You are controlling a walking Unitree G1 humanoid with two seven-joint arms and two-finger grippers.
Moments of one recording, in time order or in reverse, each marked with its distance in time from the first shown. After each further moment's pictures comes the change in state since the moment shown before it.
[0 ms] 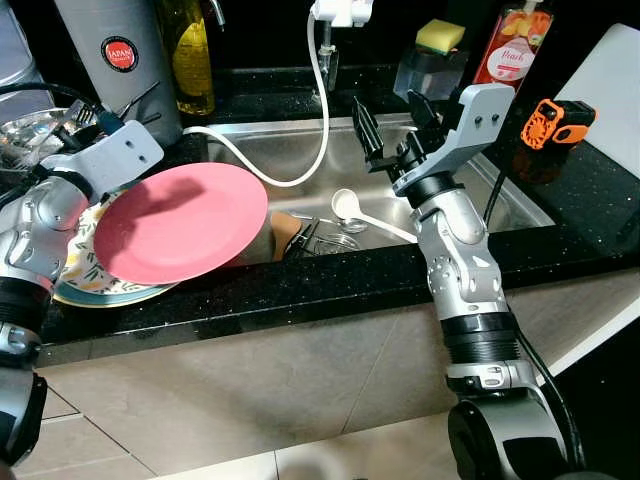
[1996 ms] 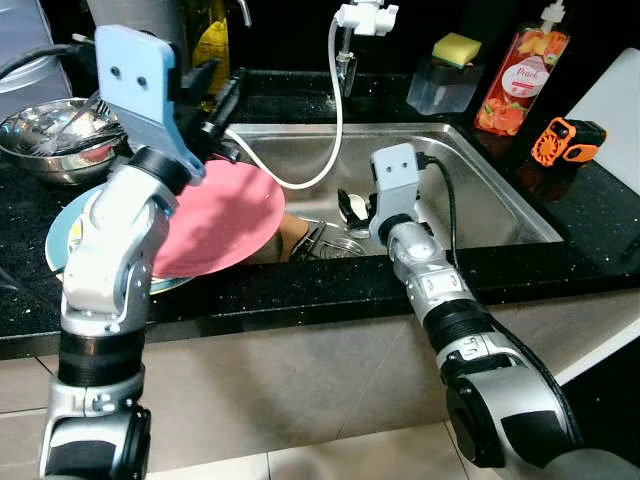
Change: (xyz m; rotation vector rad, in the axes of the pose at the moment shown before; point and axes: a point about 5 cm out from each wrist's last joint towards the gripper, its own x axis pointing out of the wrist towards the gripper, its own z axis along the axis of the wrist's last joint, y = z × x) left arm -0.054 0.003 0.139 -0.974 -0.547 -0.032; right arm 0.000 -0.009 -0.071 -0.161 0.345 -0.090
